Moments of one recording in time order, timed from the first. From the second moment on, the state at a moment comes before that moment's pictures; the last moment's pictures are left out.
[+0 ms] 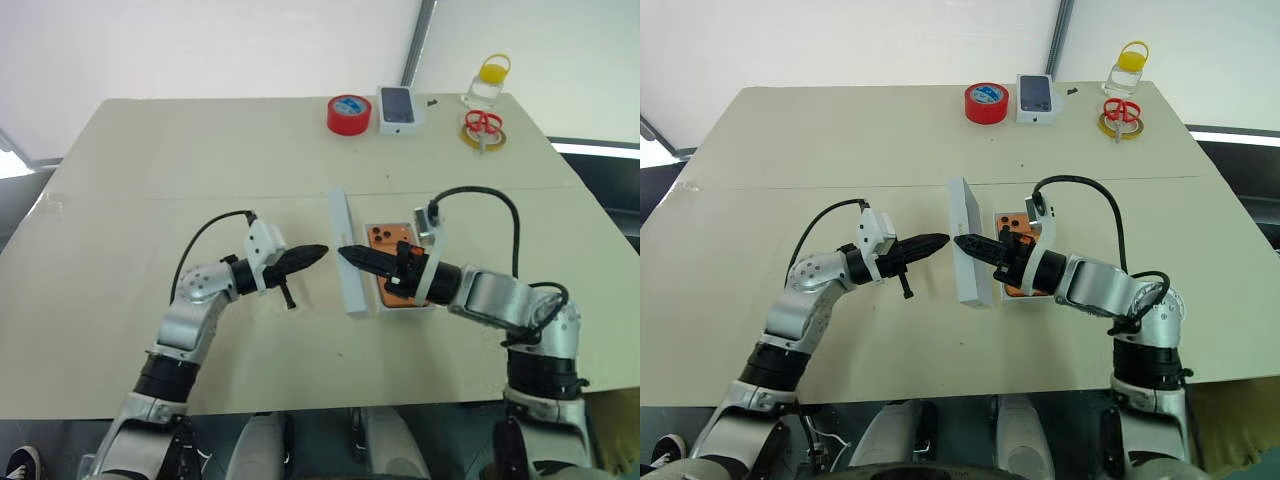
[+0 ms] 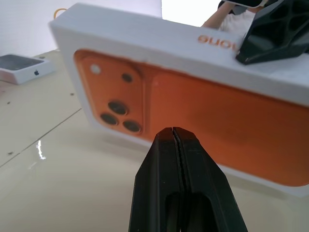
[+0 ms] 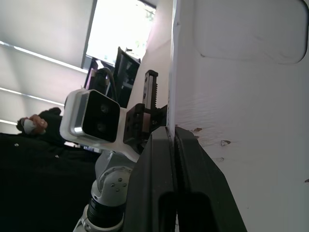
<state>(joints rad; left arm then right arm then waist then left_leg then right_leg) -0.38 0.33 -0.14 0.05 -0.29 0.06 -0.92 -0.44 -0.37 -0.20 -0.12 1.94 1.21 -0.44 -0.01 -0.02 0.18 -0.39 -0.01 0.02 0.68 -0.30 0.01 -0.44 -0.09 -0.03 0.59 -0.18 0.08</state>
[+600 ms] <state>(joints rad) -0.47 0.17 -0.22 0.23 -0.23 0.01 -0.89 -0.45 -0.58 -0.13 0.03 1.81 1.13 -0.25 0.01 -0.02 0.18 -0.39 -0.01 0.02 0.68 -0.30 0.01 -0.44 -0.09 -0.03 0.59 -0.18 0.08</state>
